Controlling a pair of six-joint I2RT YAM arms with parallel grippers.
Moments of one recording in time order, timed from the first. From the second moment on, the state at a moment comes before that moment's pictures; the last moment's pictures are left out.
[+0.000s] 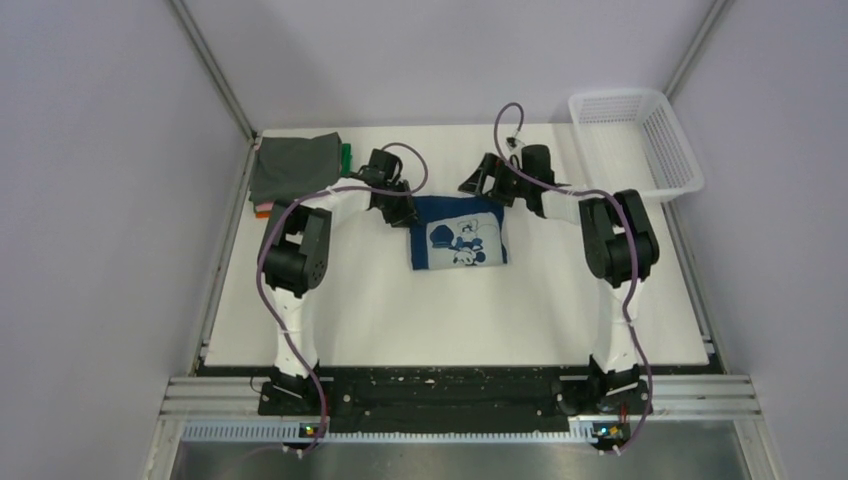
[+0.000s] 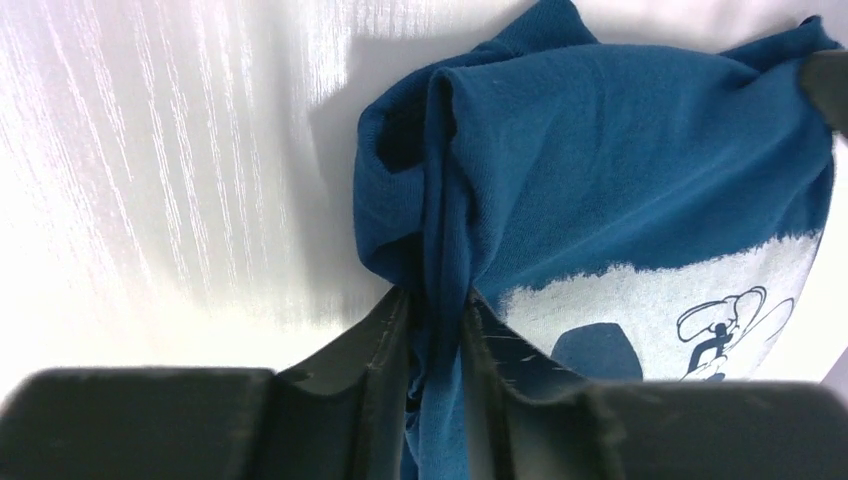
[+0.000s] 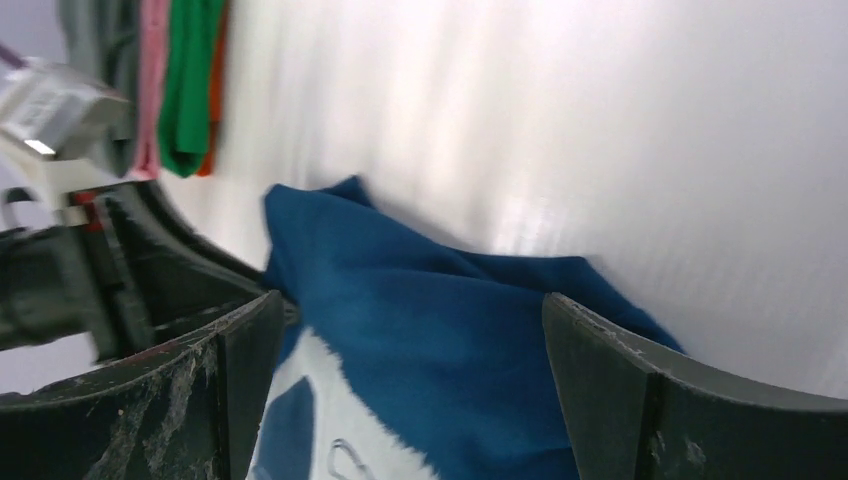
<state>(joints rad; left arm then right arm) -0.34 2.09 1.48 -0.40 0.27 -0.60 0.27 2.09 1.32 0.26 -0.55 0.61</state>
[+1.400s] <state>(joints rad) -0.35 2.06 1.81 -0.50 -0.68 0.01 0.25 1.33 0.79 0.13 -0.15 0.41</state>
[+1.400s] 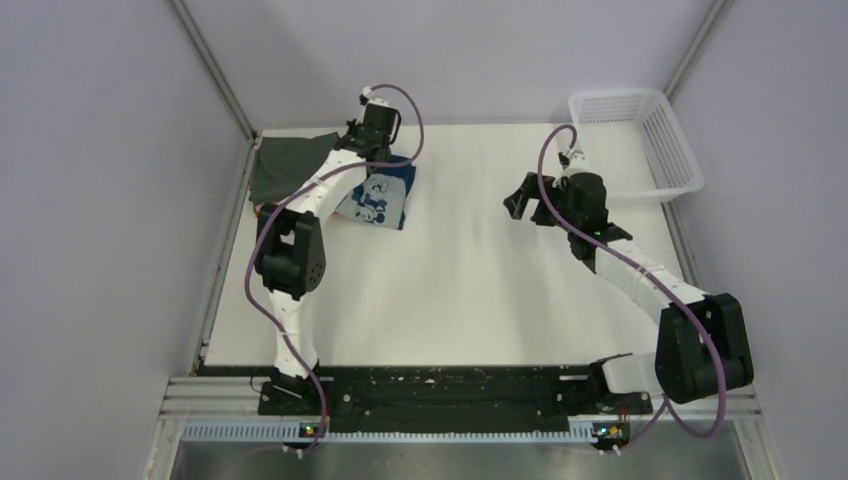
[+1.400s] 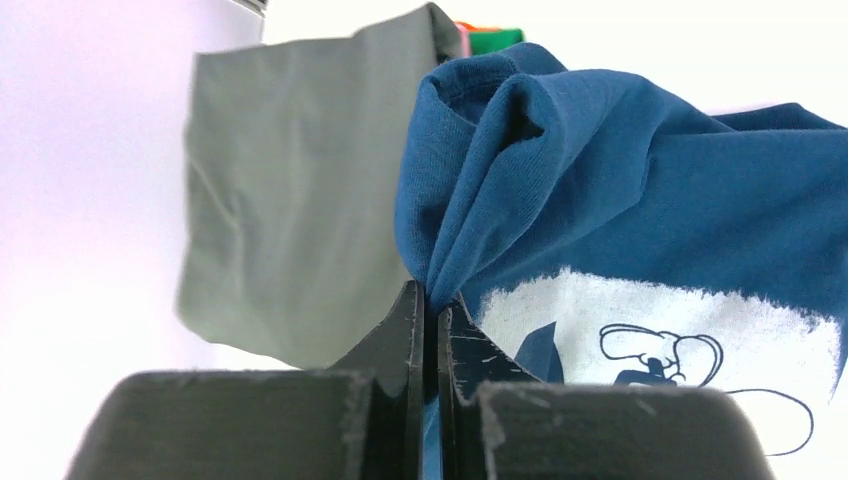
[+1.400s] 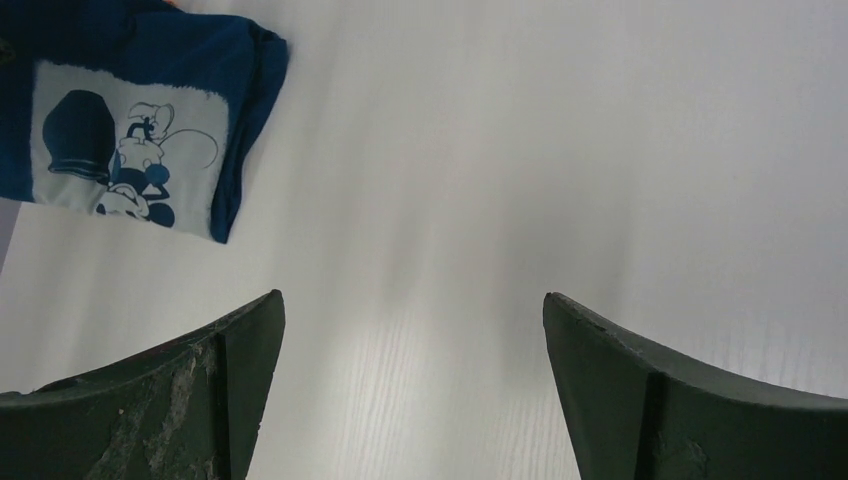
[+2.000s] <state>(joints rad) -0.31 2.05 2.00 -0.48 -0.79 0.22 0.25 1.33 0.79 0.13 -0.17 0.41</state>
